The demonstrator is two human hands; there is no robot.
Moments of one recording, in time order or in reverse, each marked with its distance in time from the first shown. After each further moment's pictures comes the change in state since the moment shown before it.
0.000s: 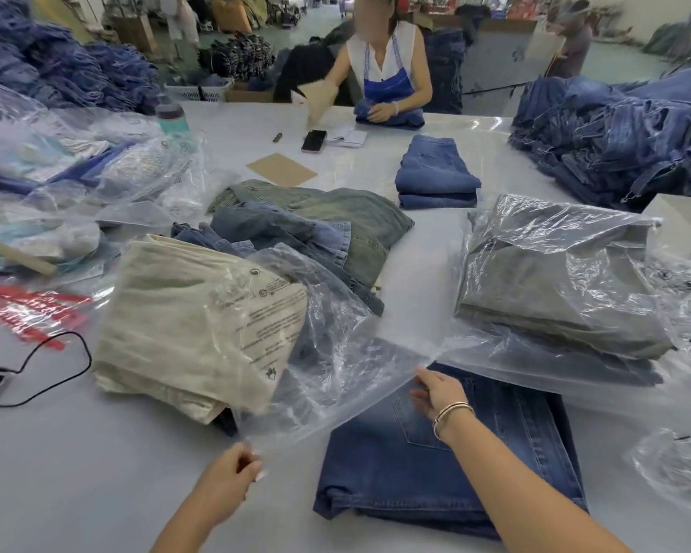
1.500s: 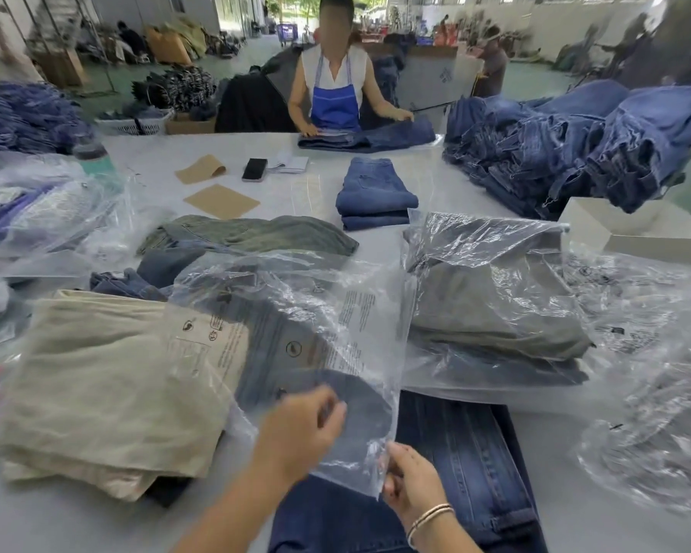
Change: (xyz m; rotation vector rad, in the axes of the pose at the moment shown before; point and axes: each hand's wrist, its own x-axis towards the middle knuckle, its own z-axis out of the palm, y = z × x) left_hand -0.003 0.189 0.079 0.475 0.163 0.883; right_hand -0.046 0.041 -0.042 0.325 -0.039 0.108
